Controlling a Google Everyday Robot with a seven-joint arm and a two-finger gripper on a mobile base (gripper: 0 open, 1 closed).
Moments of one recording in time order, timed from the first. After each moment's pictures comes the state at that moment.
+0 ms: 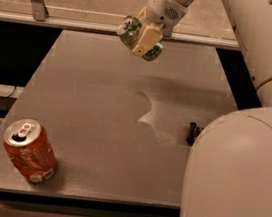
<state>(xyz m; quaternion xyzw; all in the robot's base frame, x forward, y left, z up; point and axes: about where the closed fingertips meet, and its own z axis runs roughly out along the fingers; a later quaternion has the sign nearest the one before) 0.653 0.011 0.944 -0.76 0.60 0.12 0.22</state>
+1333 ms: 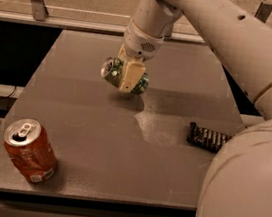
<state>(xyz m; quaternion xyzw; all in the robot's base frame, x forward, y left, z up) 0.599 0.040 0.870 -0.80 0.58 0.12 0.13</state>
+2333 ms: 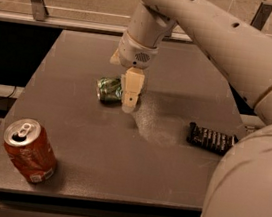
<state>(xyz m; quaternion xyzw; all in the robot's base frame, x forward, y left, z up) 0.582 0.049 0.848 -0.80 0.57 0.13 0.12</state>
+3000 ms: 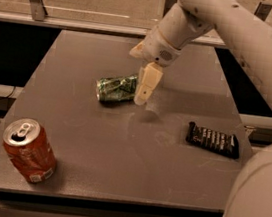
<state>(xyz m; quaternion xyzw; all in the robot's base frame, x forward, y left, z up) 0.608 0.018 0.859 -0.75 0.61 0.18 0.20</state>
